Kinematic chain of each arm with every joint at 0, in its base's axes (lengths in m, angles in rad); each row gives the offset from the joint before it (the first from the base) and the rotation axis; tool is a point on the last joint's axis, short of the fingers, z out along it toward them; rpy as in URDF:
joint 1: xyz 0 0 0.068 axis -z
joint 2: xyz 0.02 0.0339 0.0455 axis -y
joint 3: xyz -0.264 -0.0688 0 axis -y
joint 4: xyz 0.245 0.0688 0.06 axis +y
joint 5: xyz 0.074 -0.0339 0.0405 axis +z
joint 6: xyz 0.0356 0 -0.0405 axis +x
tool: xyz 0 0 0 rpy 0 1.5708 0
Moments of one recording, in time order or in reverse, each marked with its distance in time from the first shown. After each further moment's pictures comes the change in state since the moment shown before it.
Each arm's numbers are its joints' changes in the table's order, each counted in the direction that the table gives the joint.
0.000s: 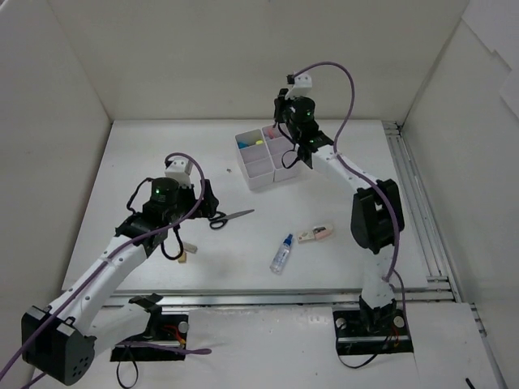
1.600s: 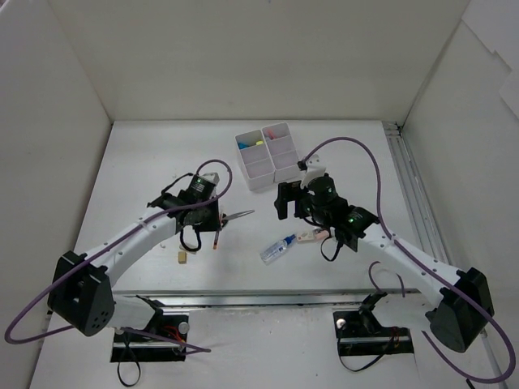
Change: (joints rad) left arm 0.111 -0.325 0.171 0.380 -0.039 -0.210; right arm -0.236 0.830 -0.825 0.517 -0.012 0.125
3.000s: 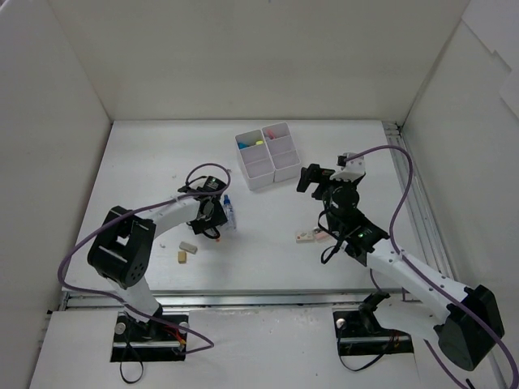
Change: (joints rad) left arm -0.054 -0.350 0.041 -0.117 0.257 -0.333; right arm 0.053 0.116 -0.196 -0.537 -0.382 0.001
